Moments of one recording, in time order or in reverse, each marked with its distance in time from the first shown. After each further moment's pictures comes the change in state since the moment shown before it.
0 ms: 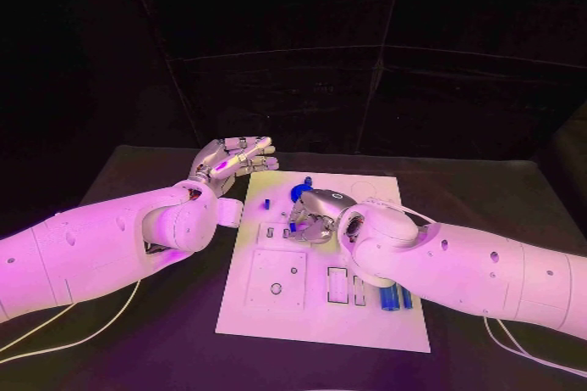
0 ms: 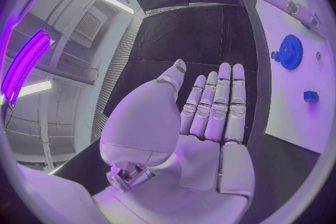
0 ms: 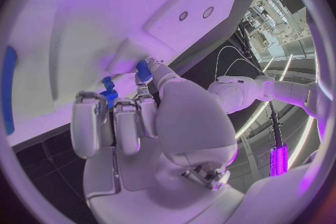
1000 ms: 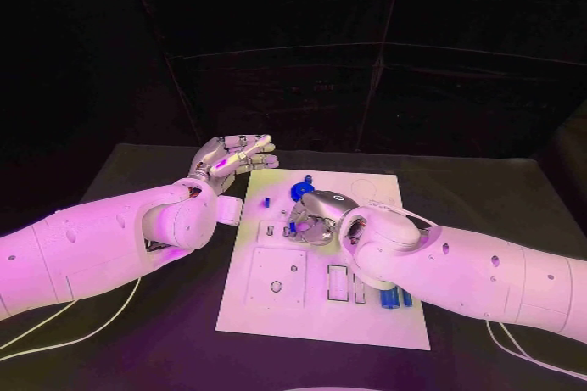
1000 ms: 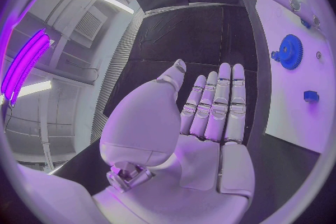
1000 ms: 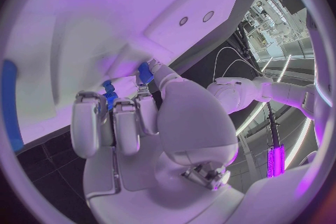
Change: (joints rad) left arm 0.000 0.002 0.000 -0.006 0.000 0.005 -0.001; left_hand 0.000 0.000 0.000 0.000 0.000 0.000 0.000 -0.004 0.000 0.000 0.000 0.000 0.000 0.000 0.000 -0.005 0.001 0.000 0.000 0.000 0.000 -0.001; right arm -0.023 -0.010 0.003 0.001 -0.020 -0.022 0.023; right_hand -0.029 -0.029 0.016 -0.009 0.000 -0.029 0.019 -0.028 -0.007 -0.020 0.020 -0.018 0.000 -0.004 0.011 0.000 0.000 0.000 0.000 0.007 0.000 0.000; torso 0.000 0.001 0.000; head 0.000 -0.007
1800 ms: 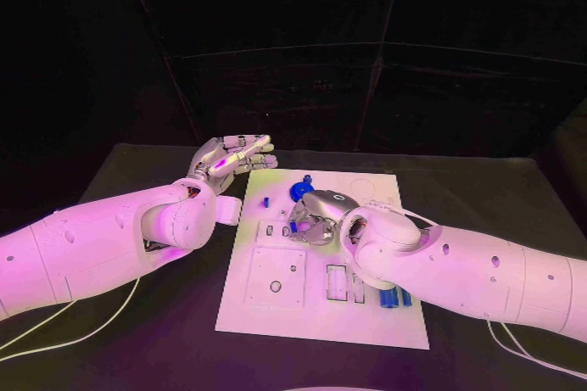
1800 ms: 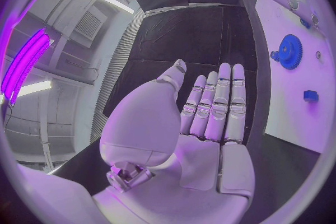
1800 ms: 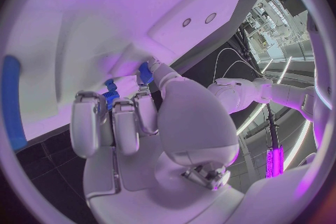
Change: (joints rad) left arm 0.000 0.000 0.000 -0.002 0.000 0.003 -0.002; left_hand 0.000 0.000 0.003 -0.003 0.000 0.000 0.000 0.000 0.000 0.000 0.000 0.000 0.000 0.000 0.000 0.000 0.000 0.000 0.000 0.000 0.000 -0.001; right arm -0.002 -0.004 0.000 -0.001 -0.015 -0.005 0.002; right_hand -0.021 -0.040 0.002 -0.002 -0.027 -0.031 0.011 -0.016 0.005 -0.007 0.007 -0.004 0.000 0.004 0.011 0.000 0.000 0.000 0.003 0.011 -0.004 0.000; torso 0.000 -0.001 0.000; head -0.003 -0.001
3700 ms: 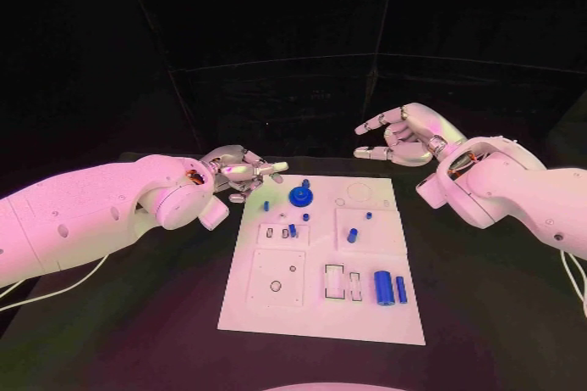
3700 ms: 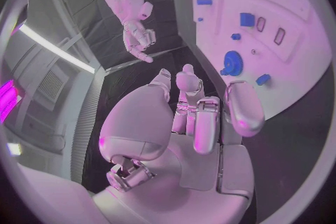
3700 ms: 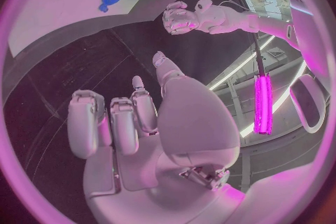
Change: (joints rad) left arm 0.097 -0.017 -0.001 -0.016 -0.536 0.226 -0.622; left_hand -0.196 0.052 -0.142 0.130 -0.003 0.181 -0.161 0.220 0.178 0.353 -0.196 0.782 0.751 0.407 -0.200 1.390 1.172 -0.062 0.532 -0.218 1.012 0.962; right arm 0.176 -0.332 0.052 0.034 0.558 -0.147 0.451; right_hand 0.016 -0.035 -0.144 0.054 0.050 -0.104 0.014 -0.006 0.007 -0.029 0.021 -0.031 0.000 0.000 0.014 -0.010 0.000 0.000 -0.003 0.018 -0.012 0.000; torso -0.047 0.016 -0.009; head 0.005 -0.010
